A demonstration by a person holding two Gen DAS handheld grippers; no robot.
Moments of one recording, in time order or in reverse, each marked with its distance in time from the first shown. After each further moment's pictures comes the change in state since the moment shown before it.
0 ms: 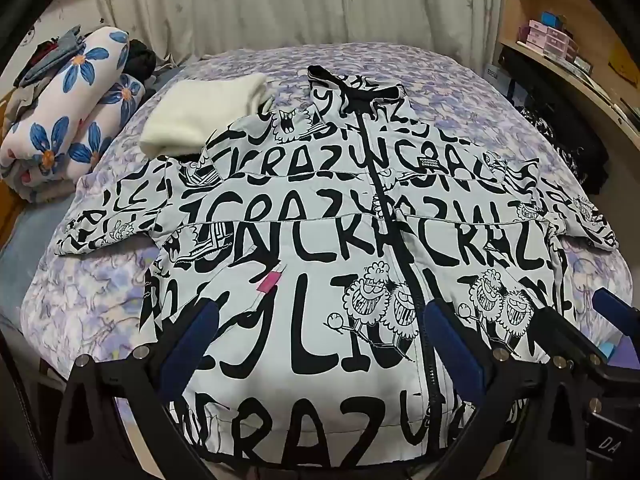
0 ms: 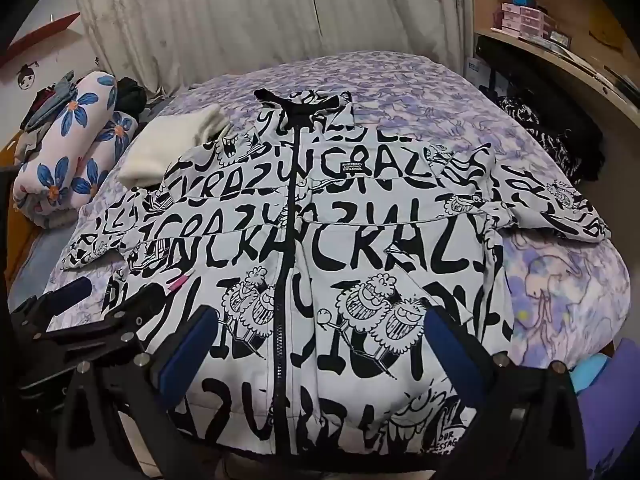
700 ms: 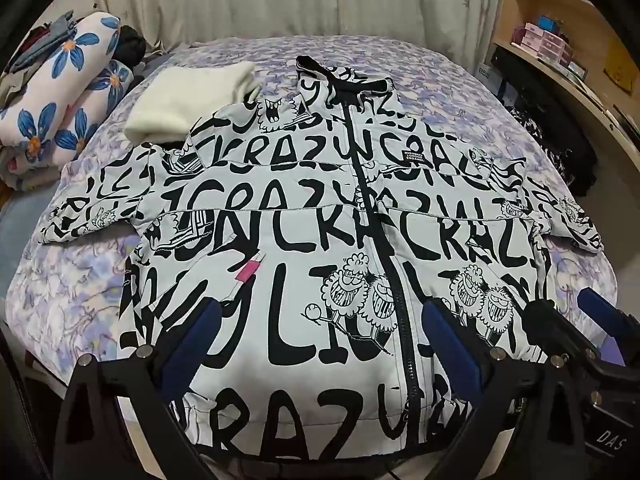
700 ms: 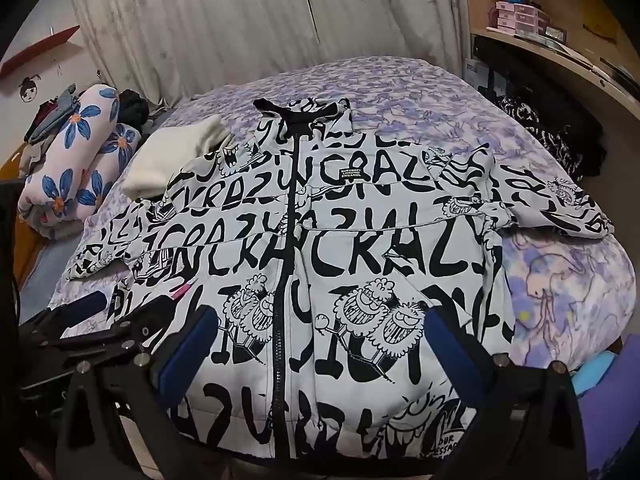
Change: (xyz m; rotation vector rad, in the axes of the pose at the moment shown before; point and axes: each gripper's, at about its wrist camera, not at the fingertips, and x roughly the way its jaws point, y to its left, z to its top) left arm 0.004 -0.007 0.001 -0.018 0.041 -0.059; right arm -0.004 -0.009 -0.003 0.022 -0.026 0.031
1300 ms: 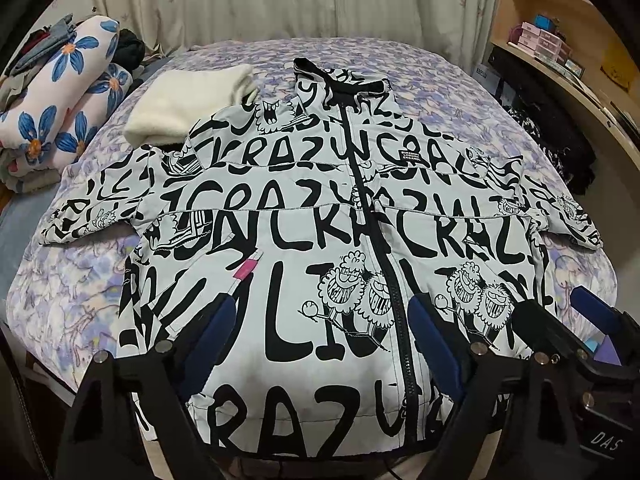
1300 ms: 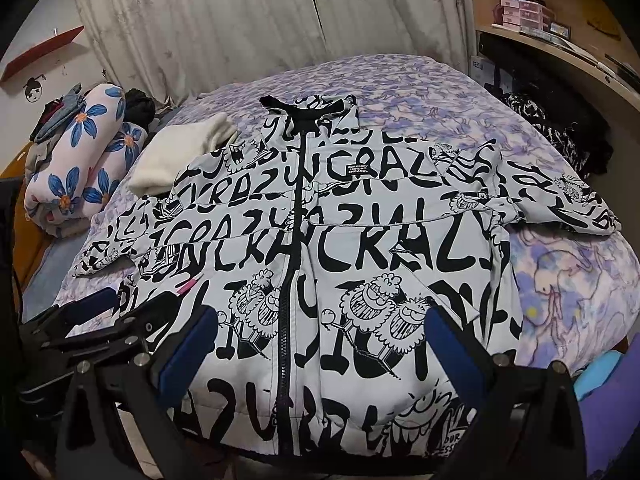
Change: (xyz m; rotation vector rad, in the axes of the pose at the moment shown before) left arm -0.006 -0.004 -0.005 0.000 -0.012 -0.003; right arm 0.002 0.001 -0.004 0.000 0.002 0.022
